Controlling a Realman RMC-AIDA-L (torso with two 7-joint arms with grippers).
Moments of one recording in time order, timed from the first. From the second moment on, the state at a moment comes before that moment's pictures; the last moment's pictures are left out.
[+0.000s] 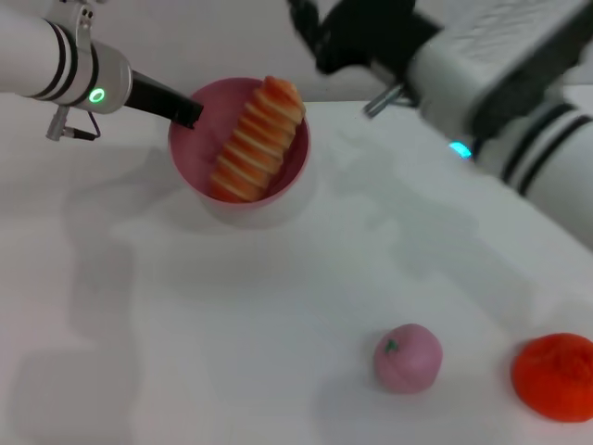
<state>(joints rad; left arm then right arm) -0.90 -2.05 0.97 0.71 -0.56 -0.91 0.87 0.26 2.09 -2.00 -1.42 -0.33 -0.15 0.37</state>
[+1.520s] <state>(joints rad) -0.76 -2.07 1.86 0.85 -1.32 -0.29 0.88 0.13 2.06 -1.39 -0.59 0.13 -1.57 0.20</state>
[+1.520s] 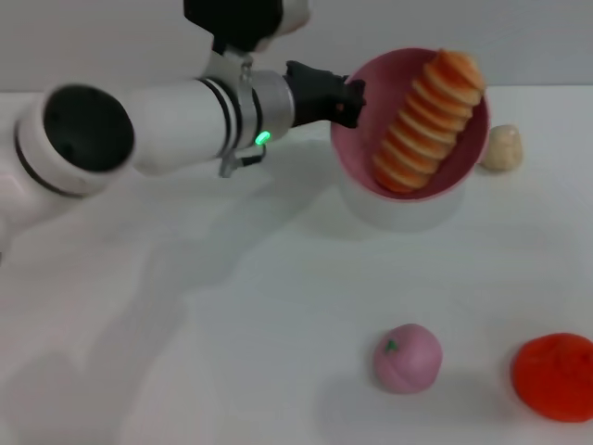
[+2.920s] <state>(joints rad) -0.70 -2.08 2.28 0.87 -0.99 0.16 0.88 0.13 2.07 -1.40 -0.67 0.09 -1.62 0.16</state>
